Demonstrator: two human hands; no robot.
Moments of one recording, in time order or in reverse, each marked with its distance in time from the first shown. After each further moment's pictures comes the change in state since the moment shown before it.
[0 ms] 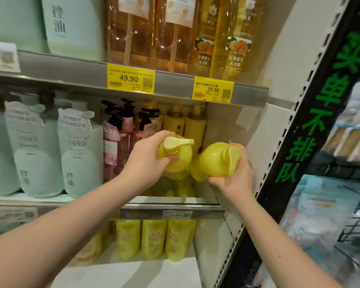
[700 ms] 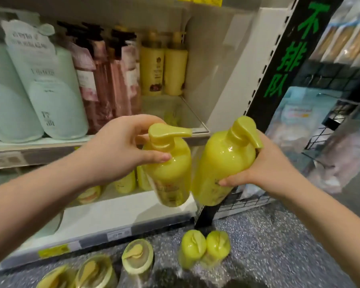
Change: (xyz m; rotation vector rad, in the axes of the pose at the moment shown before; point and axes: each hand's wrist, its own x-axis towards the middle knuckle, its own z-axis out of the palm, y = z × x) left_hand -0.097 0.007 -0.043 -0.281 -0.534 -0.018; right_hand -0.134 -0.023 -0.070 -0.038 -0.319 0.222
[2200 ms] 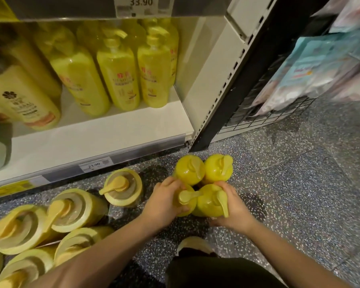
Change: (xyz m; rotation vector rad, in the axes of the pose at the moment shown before) left_hand -0.126 -0.232 0.312 0.087 -0.403 -0.341; right_hand -0.186 0.307 0.156 -0.216 -0.429 0.542
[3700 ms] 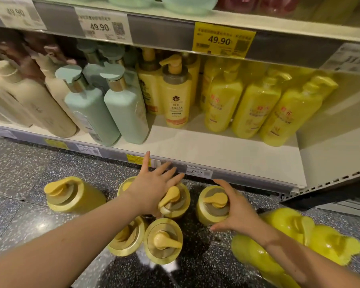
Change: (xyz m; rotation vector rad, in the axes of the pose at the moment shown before) left_hand -0.118 -0.128 -0.159 0.980 -0.145 -0.321; right_hand 0.115 -0.181 0.096 -0.131 -0.339 -0.476
